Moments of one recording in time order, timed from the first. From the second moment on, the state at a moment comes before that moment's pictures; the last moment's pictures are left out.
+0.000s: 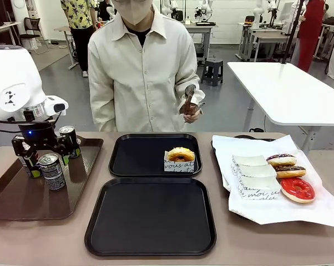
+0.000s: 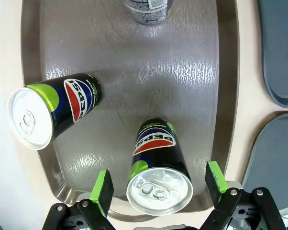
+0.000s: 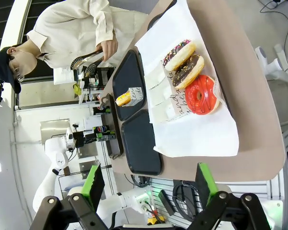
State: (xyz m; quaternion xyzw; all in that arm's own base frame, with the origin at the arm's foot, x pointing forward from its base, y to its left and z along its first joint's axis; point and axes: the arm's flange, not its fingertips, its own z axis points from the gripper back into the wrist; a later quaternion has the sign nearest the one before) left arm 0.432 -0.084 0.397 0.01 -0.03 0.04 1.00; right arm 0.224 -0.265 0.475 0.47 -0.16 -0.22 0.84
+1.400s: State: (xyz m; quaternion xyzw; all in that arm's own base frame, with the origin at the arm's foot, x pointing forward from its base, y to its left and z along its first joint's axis) left arm 0.437 -0.077 0.418 0.01 -0.01 0.03 1.00; right arm 0.224 -0.265 0.475 0.47 -0.16 -0.22 0.84
